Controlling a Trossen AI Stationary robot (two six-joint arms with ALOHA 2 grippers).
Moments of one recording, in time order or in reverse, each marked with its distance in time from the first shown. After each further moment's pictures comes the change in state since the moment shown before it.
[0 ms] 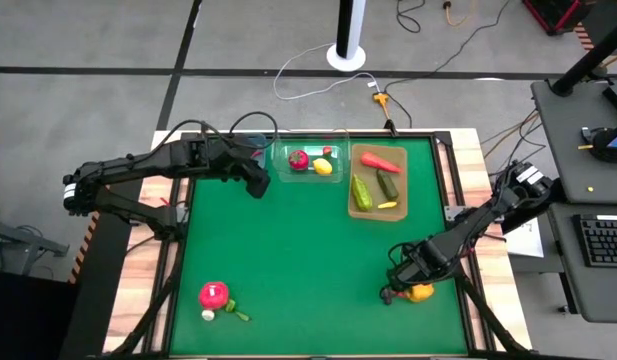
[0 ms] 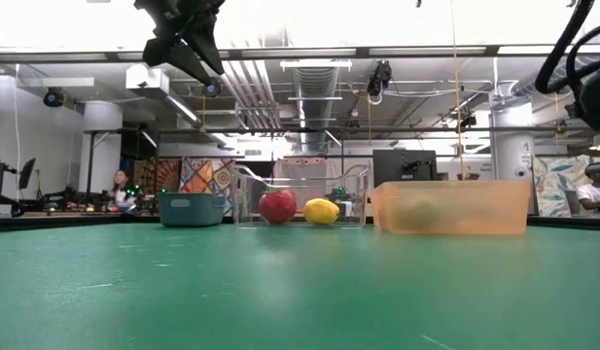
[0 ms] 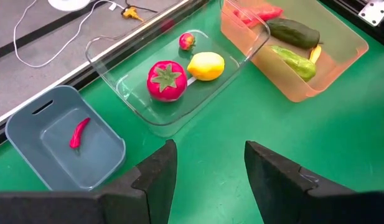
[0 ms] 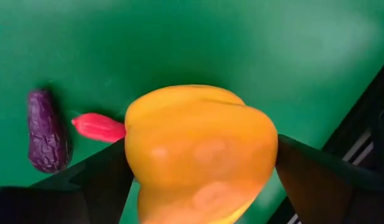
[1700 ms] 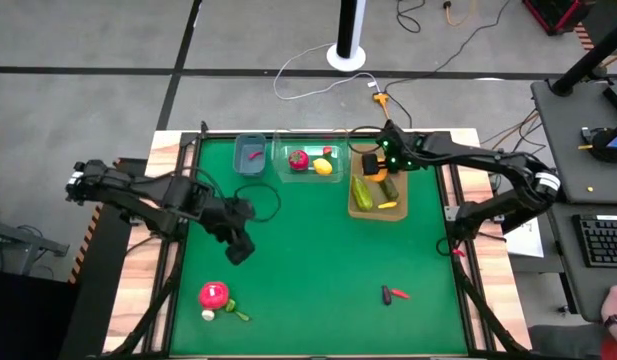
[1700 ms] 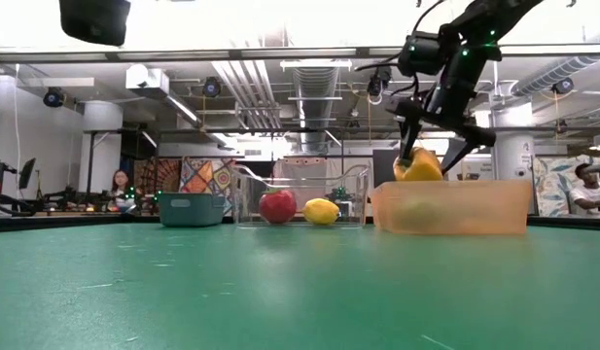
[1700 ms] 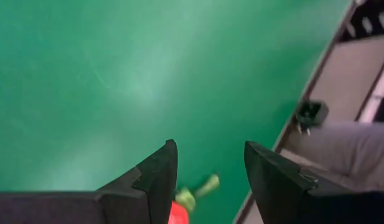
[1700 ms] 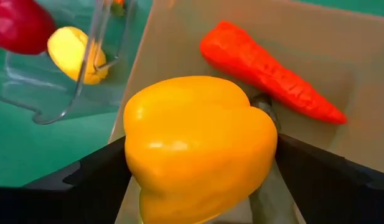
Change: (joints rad) left arm -0.450 0.030 0.002 -0.186 0.399 -0.433; right arm -1.160 -0.113 0.089 0.274 0.309 -1.163
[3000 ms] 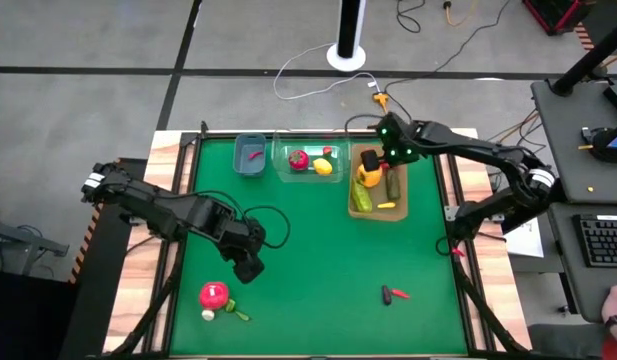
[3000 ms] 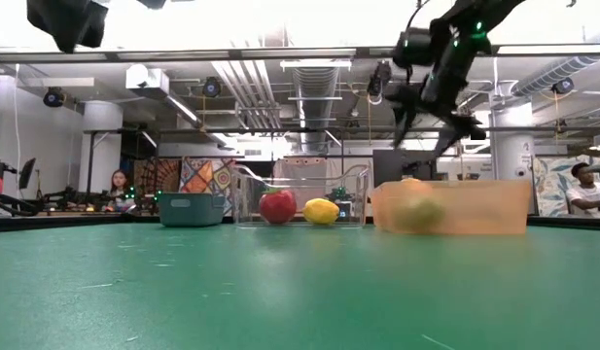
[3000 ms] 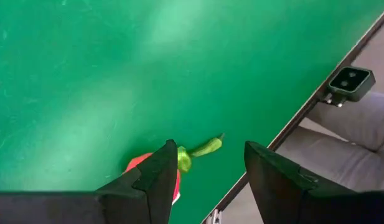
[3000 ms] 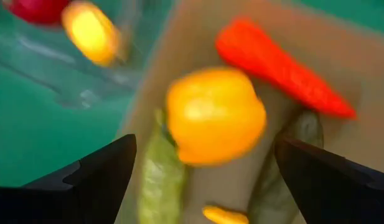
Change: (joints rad) left arm -0.113 0.180 0.072 -0.091 0.077 -0.155; right arm -0.051 0.042 0.138 -0.115 -0.117 -0.157
